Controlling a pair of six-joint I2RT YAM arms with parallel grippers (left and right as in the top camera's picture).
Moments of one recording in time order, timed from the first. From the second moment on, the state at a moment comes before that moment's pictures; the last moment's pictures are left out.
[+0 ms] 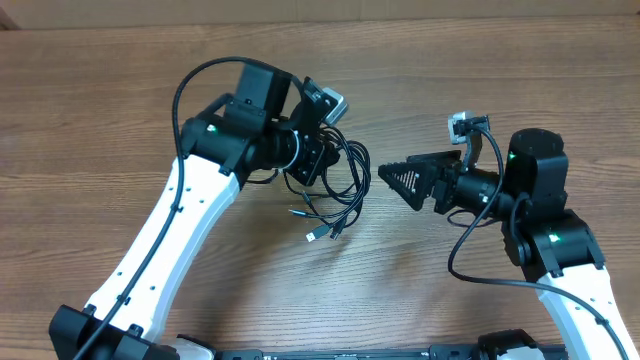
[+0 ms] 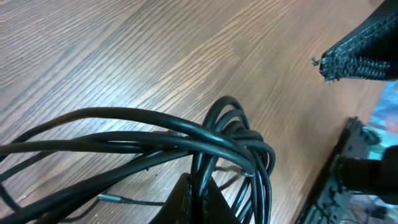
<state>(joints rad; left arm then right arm) -0.42 1.56 1.48 -0.93 0.51 0.10 0.16 1.04 0.87 -0.37 -0.82 0.41</state>
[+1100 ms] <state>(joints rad) -0.59 1.56 1.48 -0.81 0.40 -0.28 0.27 1.06 0.87 -0.41 -0.61 0.30</state>
